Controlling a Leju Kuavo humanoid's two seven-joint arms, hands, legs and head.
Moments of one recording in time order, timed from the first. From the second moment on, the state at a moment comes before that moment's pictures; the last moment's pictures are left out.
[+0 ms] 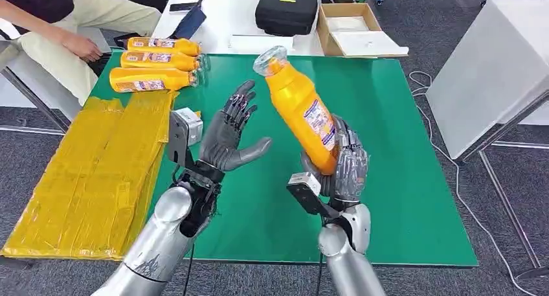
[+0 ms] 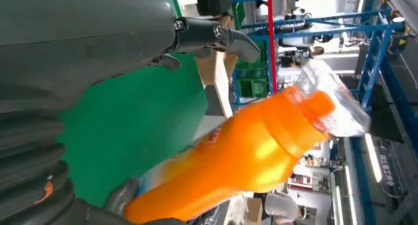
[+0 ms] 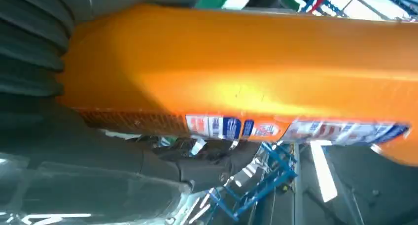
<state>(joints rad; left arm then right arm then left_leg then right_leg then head) -0.44 -0.16 -0.38 -1.33 0.15 -0.03 -0.21 -0.27 0.29 0.22 -1.08 0.94 -0.66 -0.48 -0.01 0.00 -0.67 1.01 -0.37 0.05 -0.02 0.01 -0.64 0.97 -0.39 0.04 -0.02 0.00</state>
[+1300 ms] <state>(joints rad) -0.50 -0.17 -0.40 -1.31 0.34 0.01 -0.22 -0.38 0.36 0.32 -0.89 1.06 -0.66 -0.43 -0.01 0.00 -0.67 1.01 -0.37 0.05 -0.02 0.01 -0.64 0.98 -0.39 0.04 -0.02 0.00</state>
